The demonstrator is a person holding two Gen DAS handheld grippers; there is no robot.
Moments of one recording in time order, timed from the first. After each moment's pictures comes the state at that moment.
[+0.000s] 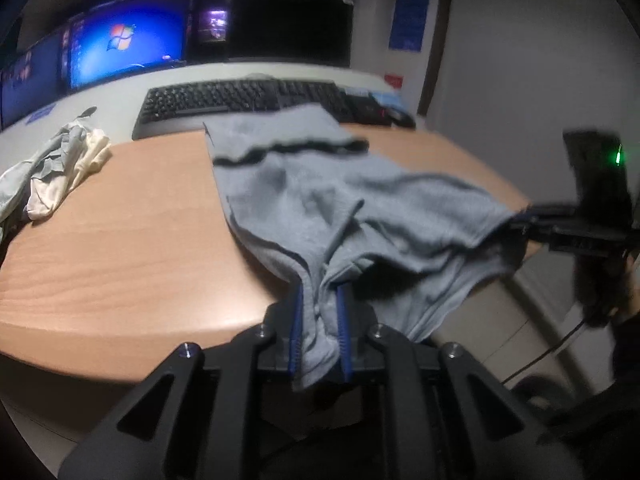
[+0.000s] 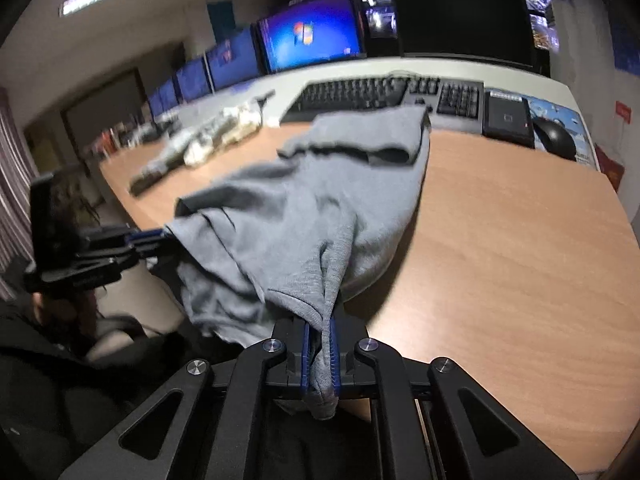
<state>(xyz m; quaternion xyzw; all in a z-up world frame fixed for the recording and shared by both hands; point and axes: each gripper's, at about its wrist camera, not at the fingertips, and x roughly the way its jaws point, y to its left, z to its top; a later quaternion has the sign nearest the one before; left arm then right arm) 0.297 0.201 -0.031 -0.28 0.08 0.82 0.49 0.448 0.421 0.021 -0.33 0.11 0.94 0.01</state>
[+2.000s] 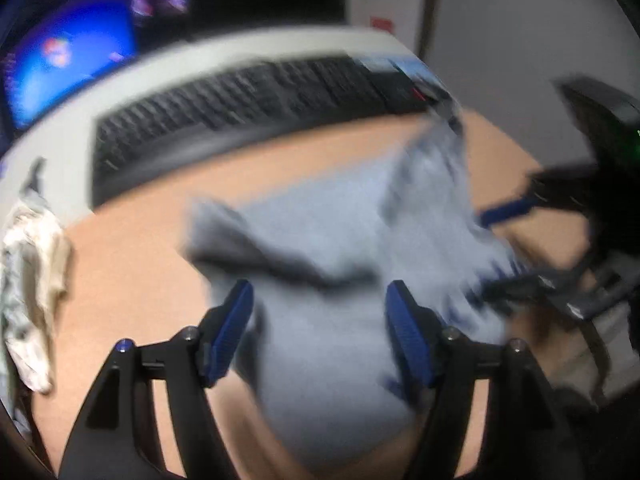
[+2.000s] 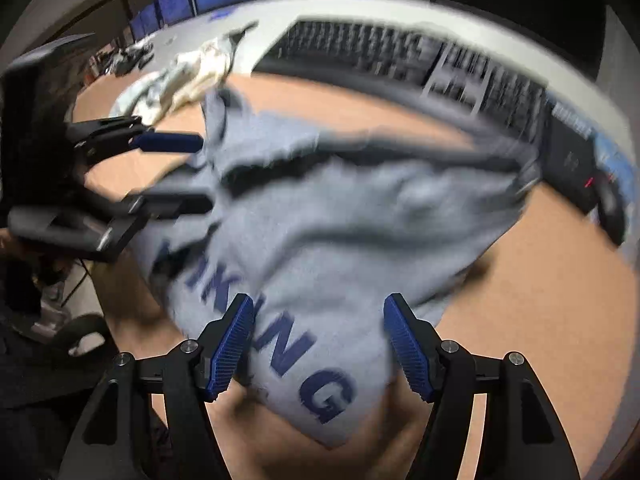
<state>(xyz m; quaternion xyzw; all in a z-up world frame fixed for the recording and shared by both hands) 0.163 0.314 0.033 -0.33 0.21 0.79 0.48 0.277 0.458 0.023 -0.48 0.04 0.88 0.02</state>
